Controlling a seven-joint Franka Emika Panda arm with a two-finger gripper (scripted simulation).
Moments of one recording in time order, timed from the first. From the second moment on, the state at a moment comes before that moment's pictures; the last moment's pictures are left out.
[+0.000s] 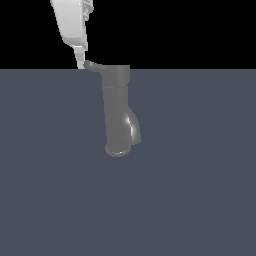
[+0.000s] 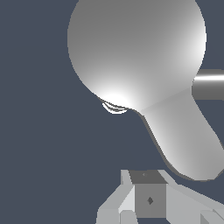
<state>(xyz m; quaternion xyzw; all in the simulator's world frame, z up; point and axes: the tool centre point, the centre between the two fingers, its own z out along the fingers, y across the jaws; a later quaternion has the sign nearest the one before) -0.027 0.122 0.297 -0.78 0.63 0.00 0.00</state>
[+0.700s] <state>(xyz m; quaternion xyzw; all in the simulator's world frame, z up) -0.068 0.103 0.297 -0.79 0.62 0.00 0.00</state>
